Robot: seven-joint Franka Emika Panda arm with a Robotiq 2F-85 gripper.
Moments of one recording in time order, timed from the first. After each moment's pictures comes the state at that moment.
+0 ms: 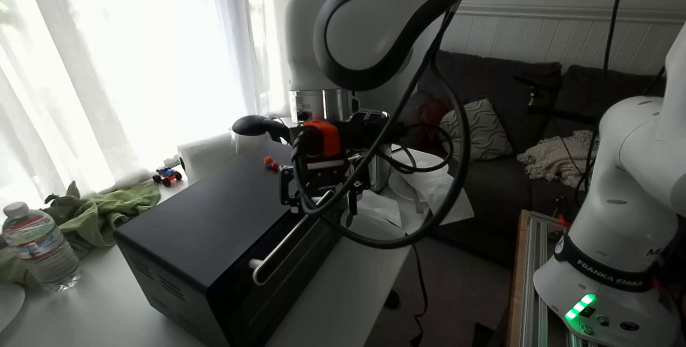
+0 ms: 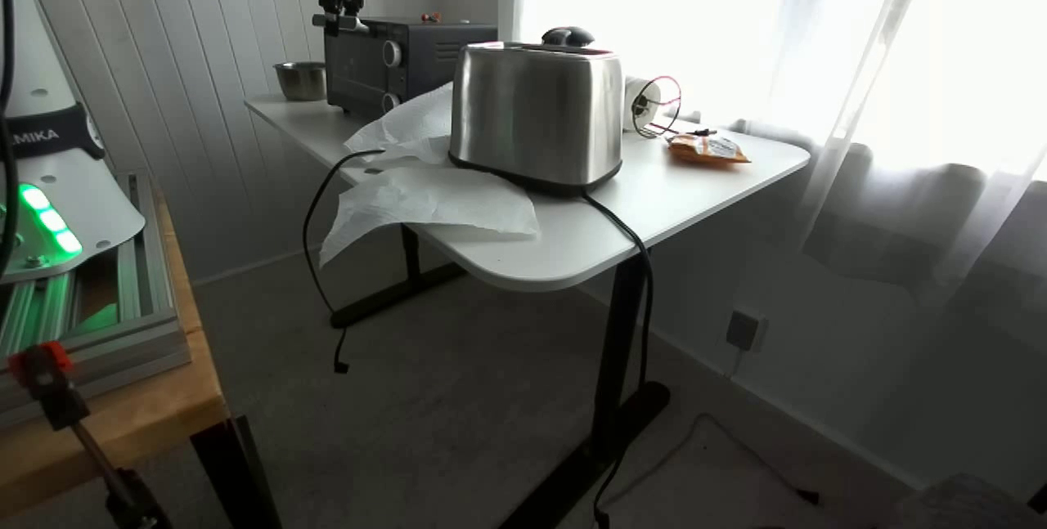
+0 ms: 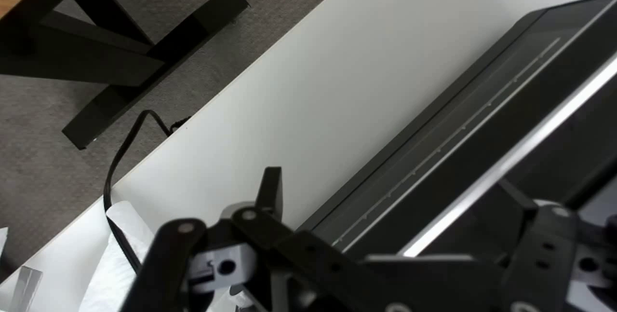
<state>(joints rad) 0.20 -0.01 0.24 -2.28 0.25 2.18 0.97</state>
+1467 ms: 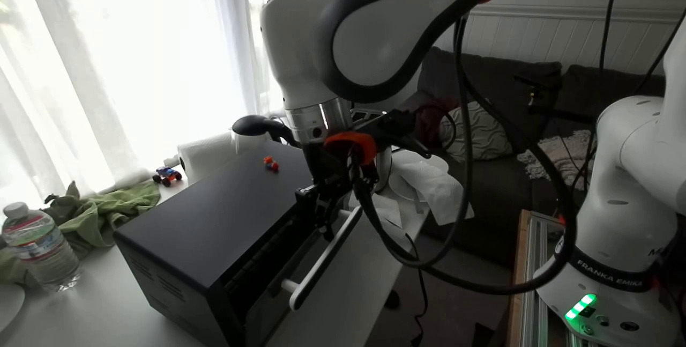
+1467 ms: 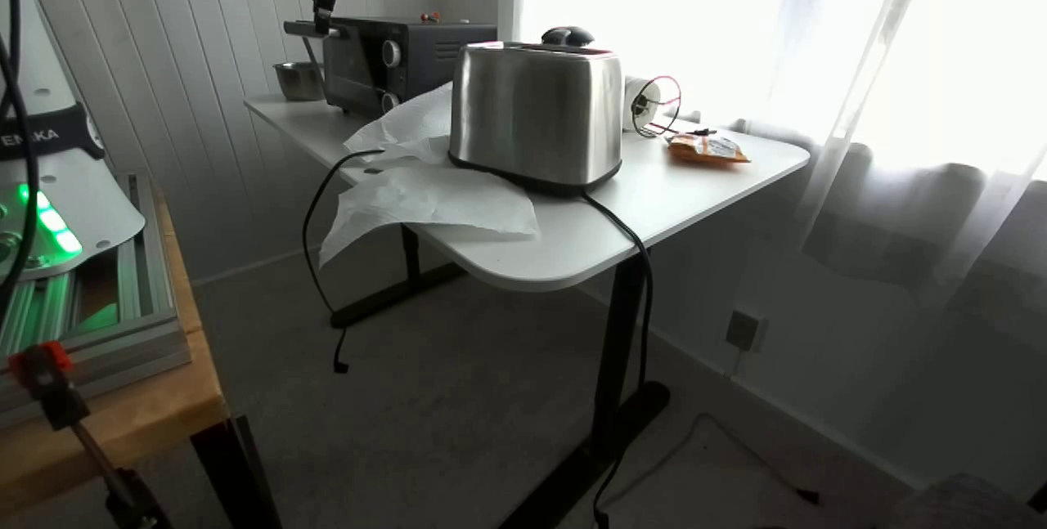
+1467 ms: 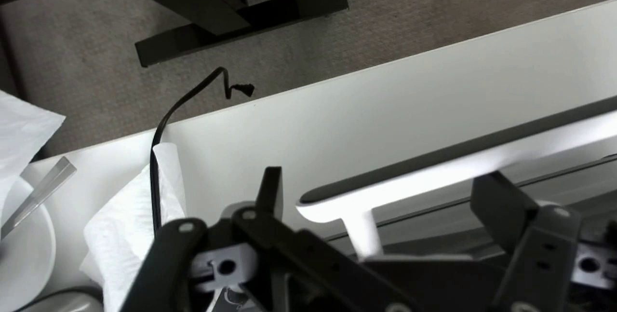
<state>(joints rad) 0.25 0.00 0.26 -2.24 0.08 2.00 0.73</state>
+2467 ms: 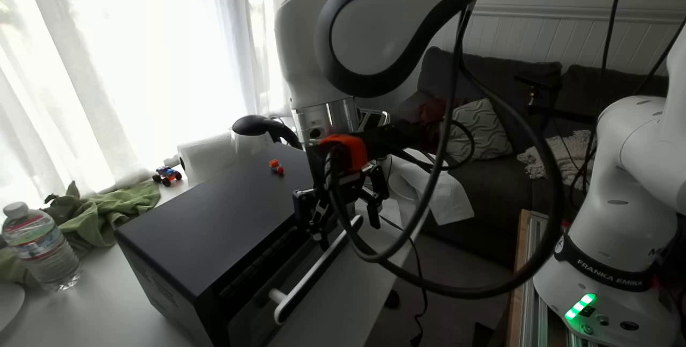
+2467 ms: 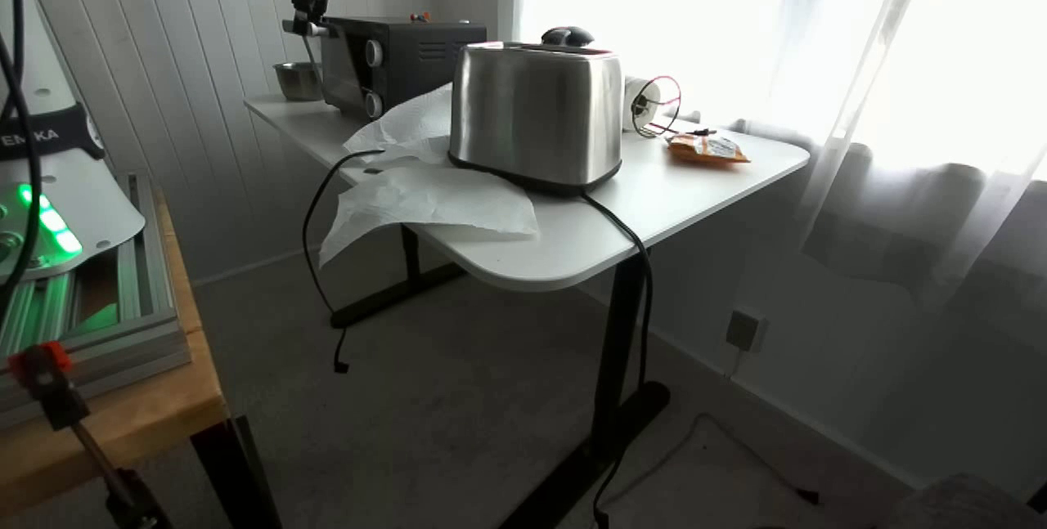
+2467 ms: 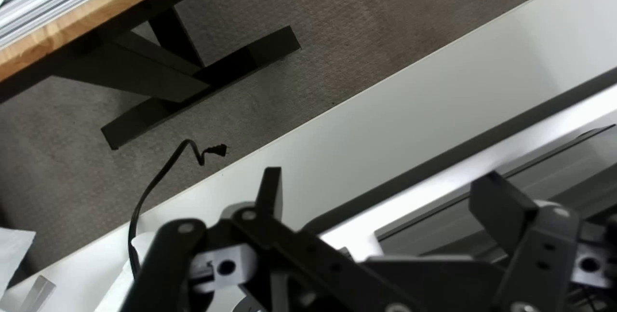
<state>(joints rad) 0.25 -0.02 0.26 -2.29 0.26 2.04 0.87</state>
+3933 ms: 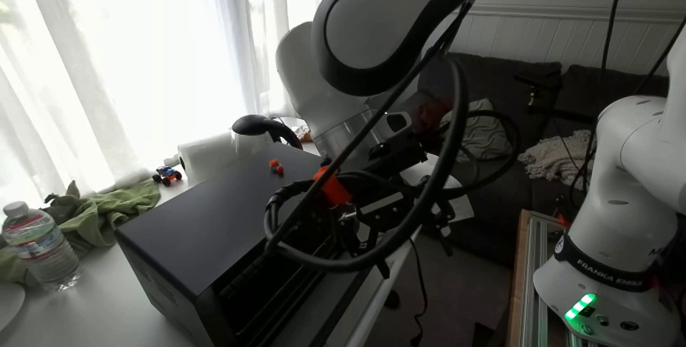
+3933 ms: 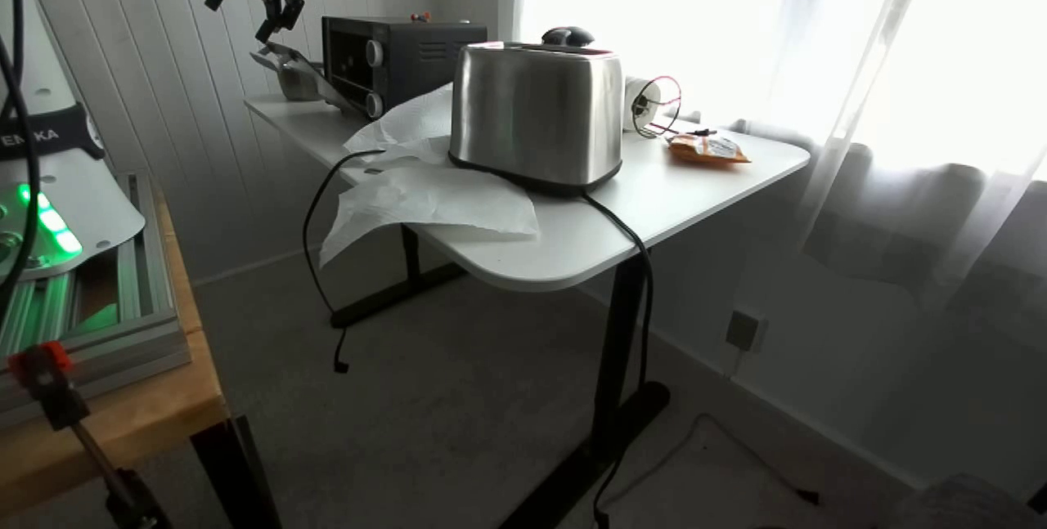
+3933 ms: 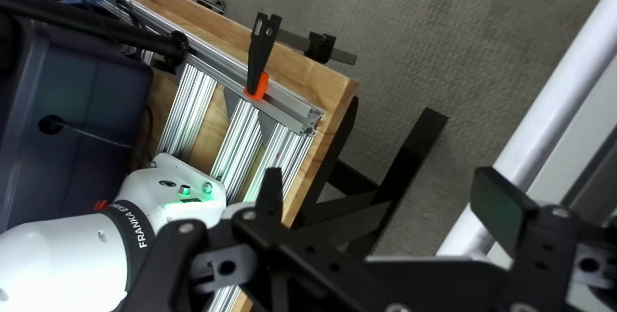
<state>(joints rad) 0.26 -0.02 0.28 -2.30 0.39 1.71 1.54</state>
